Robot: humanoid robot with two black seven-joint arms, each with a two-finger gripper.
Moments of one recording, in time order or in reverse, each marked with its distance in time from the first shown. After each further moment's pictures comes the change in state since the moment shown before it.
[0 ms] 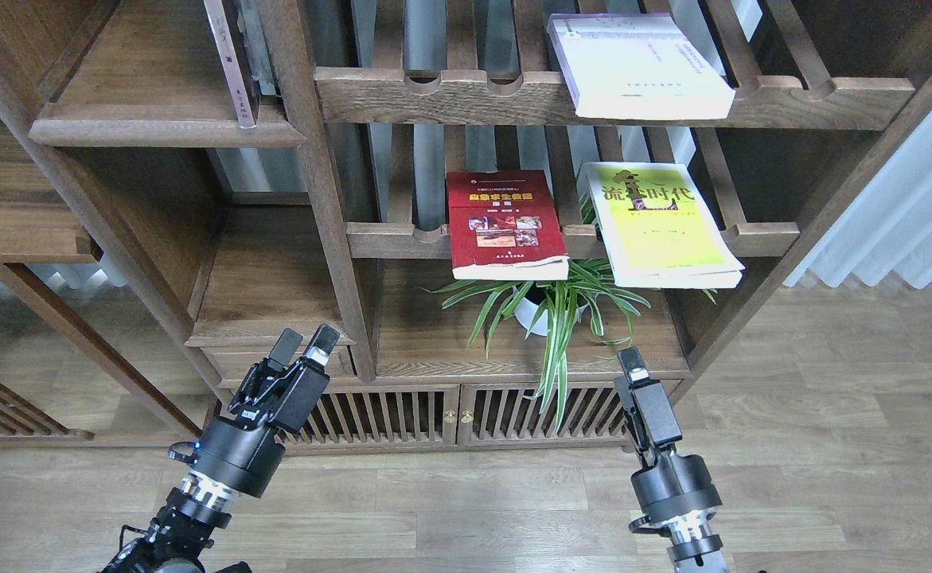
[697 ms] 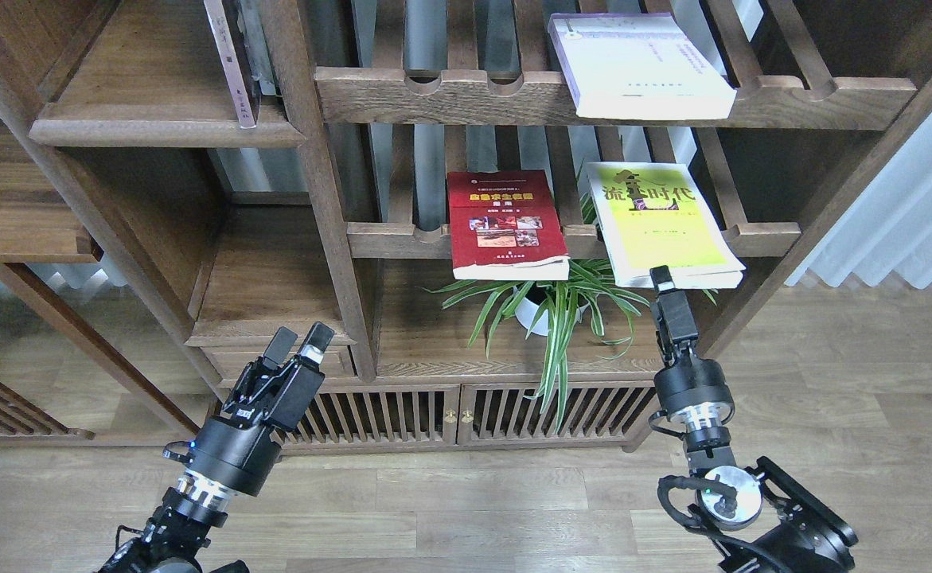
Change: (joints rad) left arm 0.001 0.000 -0.019 0.000 -0.005 0.000 0.000; right arm 0.313 -0.019 0.028 -0.240 0.182 0.000 -0.003
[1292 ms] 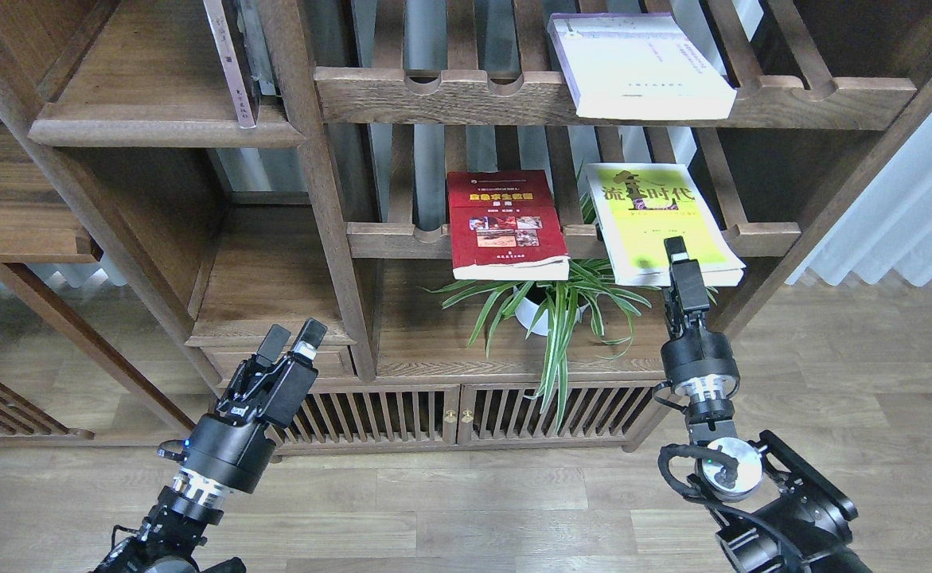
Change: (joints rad) left arm 0.000 0.000 -0.004 0.000 -0.005 0.000 -0.001; right arm 0.026 0.014 0.000 -0.040 0.002 -0.055 0.000
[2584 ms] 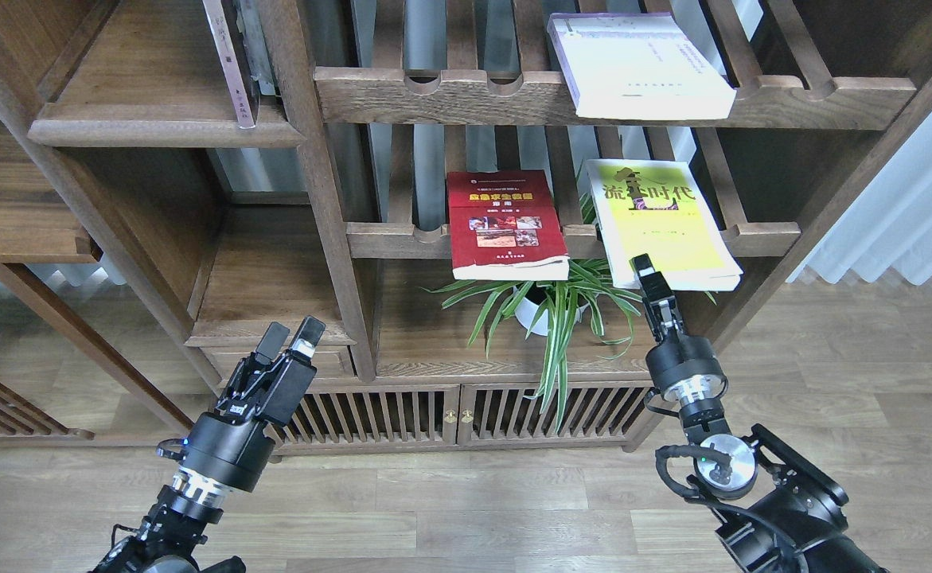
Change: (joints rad) left arm 0.002 0.000 0.000 -0.011 -0.002 0.000 -0.005; right arm 0.039 -0.031 -0.100 -0.054 -0.010 0.052 -0.073
